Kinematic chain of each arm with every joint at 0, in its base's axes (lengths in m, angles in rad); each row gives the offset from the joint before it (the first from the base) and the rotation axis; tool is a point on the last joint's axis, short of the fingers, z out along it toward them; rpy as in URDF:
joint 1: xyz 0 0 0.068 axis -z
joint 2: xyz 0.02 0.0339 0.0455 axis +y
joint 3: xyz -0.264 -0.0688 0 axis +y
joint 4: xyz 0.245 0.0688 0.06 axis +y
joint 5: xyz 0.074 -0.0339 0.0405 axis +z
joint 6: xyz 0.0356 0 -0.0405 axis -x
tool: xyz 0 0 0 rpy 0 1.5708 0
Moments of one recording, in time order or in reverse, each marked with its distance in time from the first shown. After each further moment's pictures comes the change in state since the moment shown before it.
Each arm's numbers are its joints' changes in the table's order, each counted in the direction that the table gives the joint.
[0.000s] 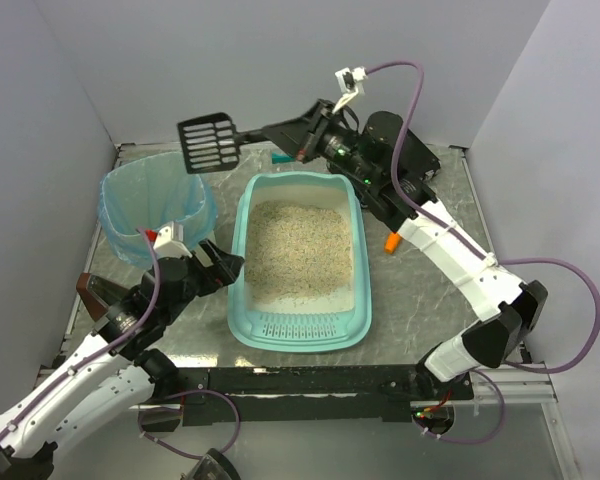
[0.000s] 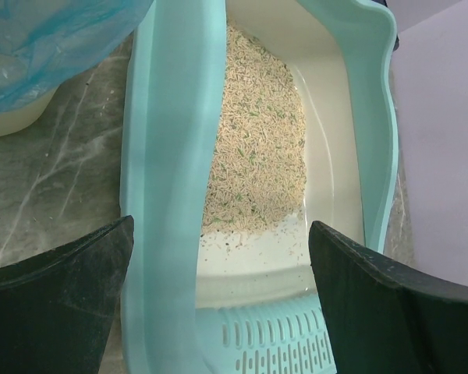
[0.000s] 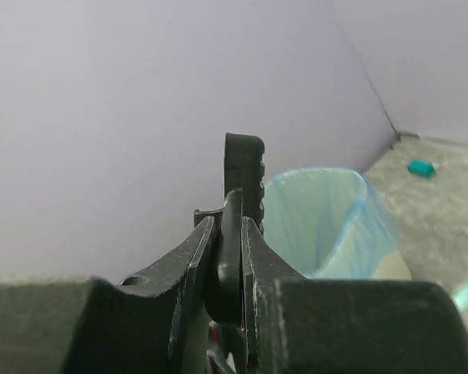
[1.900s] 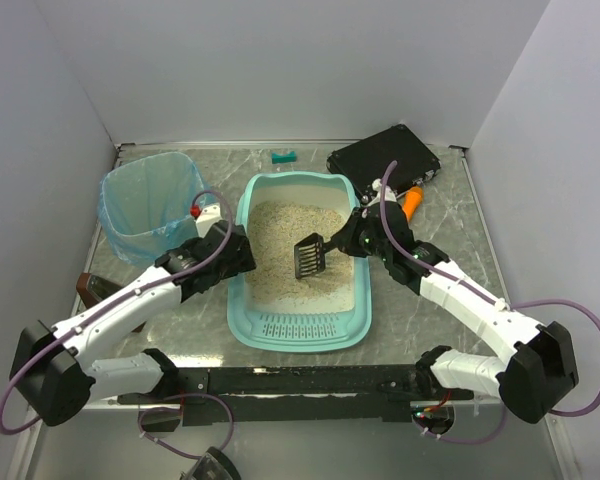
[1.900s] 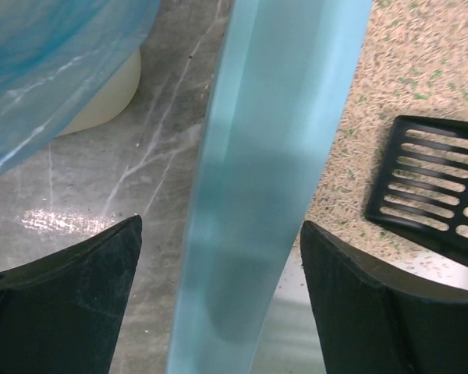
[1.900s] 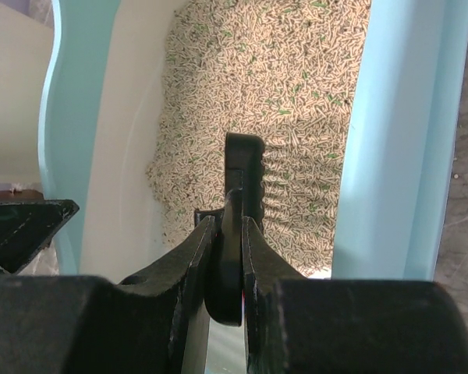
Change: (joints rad) left arm 0.000 0.564 -0.248 0.159 0.137 -0.051; right arm 0.135 -0.361 0.824 0.303 -0.317 0.047
